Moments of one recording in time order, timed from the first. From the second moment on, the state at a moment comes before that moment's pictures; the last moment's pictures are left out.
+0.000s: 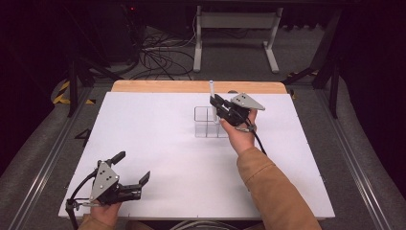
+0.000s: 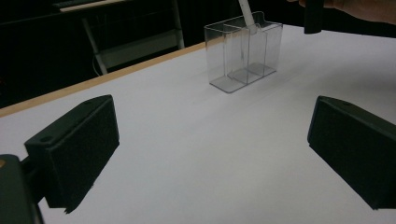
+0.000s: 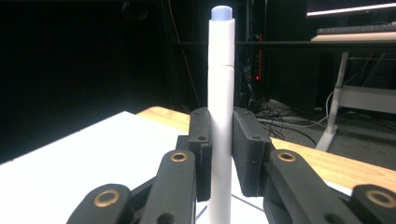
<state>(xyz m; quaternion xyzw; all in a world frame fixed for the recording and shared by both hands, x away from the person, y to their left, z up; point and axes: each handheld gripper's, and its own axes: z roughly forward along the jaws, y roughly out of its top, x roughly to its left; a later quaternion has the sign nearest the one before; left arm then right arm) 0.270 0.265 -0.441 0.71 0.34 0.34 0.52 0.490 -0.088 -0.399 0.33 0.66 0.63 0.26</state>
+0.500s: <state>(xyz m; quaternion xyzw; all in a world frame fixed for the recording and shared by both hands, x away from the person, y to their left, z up) 0.270 0.266 -0.441 0.71 0.34 0.34 0.52 0.490 -0.089 -0.409 0.34 0.68 0.60 0.25</state>
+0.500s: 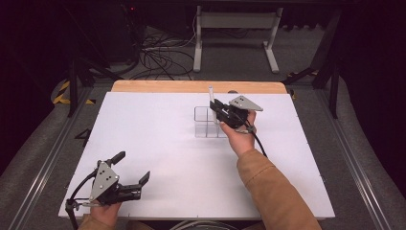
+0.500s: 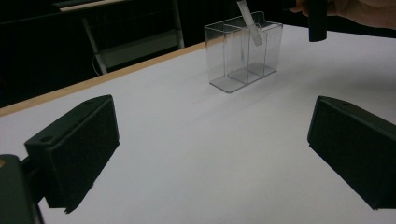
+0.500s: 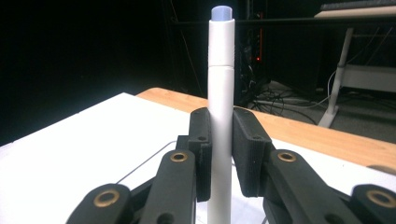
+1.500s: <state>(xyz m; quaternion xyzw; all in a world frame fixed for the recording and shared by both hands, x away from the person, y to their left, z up) 0.269 0.265 -0.441 0.71 0.34 0.34 0.51 0.456 -0.097 -0.378 0.28 0.70 0.61 0.26</state>
